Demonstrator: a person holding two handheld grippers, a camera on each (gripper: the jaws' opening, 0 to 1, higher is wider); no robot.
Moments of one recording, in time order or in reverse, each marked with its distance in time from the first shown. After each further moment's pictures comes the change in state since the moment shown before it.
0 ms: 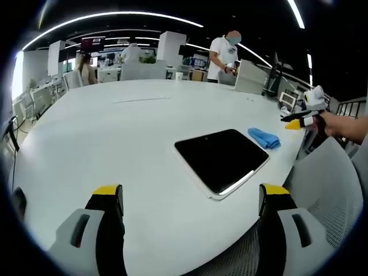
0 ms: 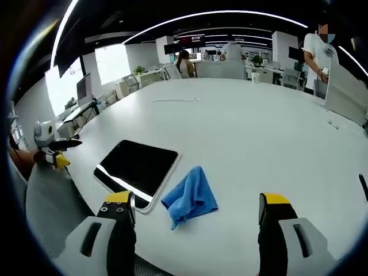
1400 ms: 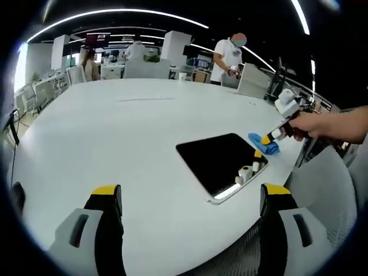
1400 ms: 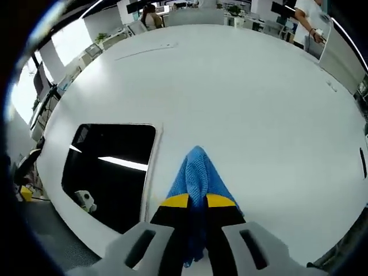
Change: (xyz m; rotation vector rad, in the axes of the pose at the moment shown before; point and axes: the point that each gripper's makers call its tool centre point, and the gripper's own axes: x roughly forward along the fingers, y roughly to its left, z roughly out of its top) left arm -0.004 0.000 0.013 -0.049 -0.003 0.000; right arm 0.083 0.003 -0.045 0.153 0.412 -0.181
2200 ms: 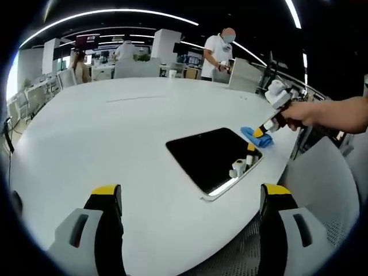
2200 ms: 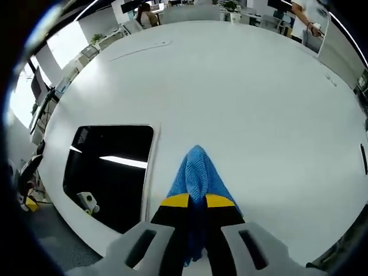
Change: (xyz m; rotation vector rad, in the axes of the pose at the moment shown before) left arm 0.010 -0.012 -0.016 0.043 0.034 -0.059; right arm 0.002 -0.001 0.001 0.018 0.037 0.009
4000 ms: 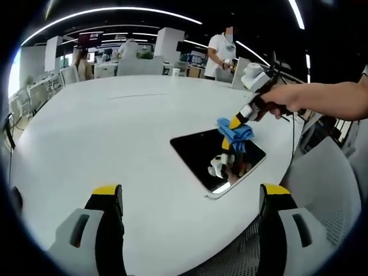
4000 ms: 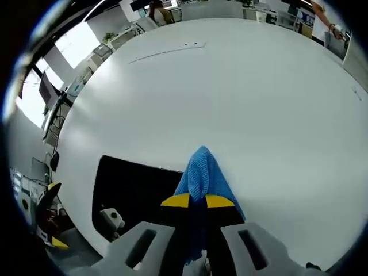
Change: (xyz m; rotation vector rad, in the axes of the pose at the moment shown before) left arm -0.001 0.006 -0.002 -0.005 0.006 0.023; right arm 0.025 0.093 0.065 -0.017 0.031 0.133
